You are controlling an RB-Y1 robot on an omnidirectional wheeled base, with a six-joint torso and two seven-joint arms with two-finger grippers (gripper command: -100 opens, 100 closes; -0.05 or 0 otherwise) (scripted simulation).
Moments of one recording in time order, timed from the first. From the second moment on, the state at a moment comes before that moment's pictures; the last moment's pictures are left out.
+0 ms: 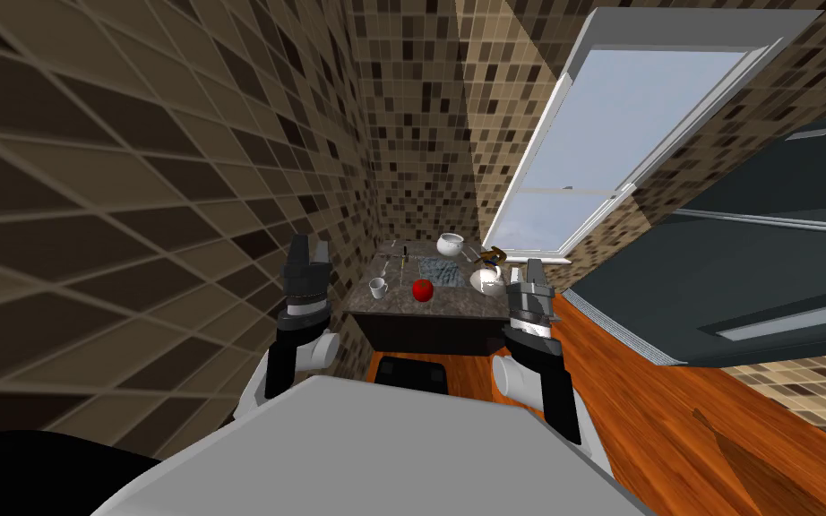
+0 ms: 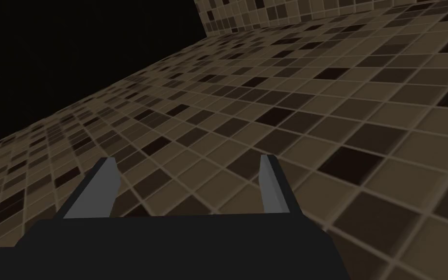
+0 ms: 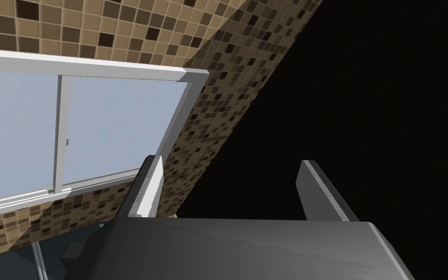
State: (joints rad) left arm 0.49 0.02 0.03 -2.39 -0.09 -0.59 -0.15; right arm 0.51 0.02 -0.02 -2.35 0.06 -0.38 0.17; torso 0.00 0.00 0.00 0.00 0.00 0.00
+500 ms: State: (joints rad) left arm 0.40 0.15 -0.04 -2.31 -0.05 -0.56 -0.15; right arm 0.51 0.02 -0.02 -2.35 0.06 -0.38 0.17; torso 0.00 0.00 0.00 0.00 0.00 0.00
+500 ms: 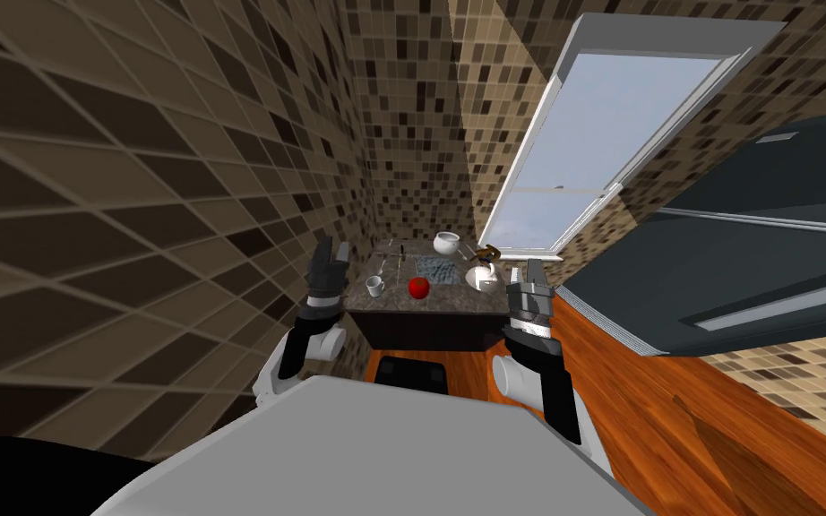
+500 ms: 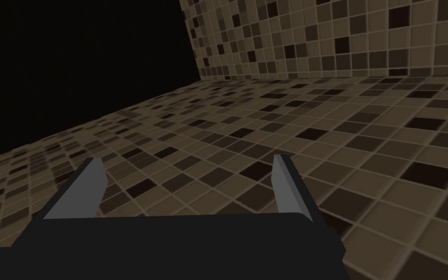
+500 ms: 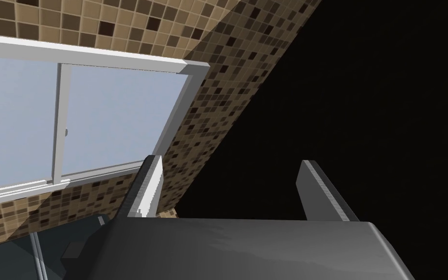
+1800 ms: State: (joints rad) left arm 0.14 0.48 -0.25 -2.08 0.14 -0.41 -0.19; right arm 0.51 0.02 -0.02 -2.35 0.06 -0.38 0.17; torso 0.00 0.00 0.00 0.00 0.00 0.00
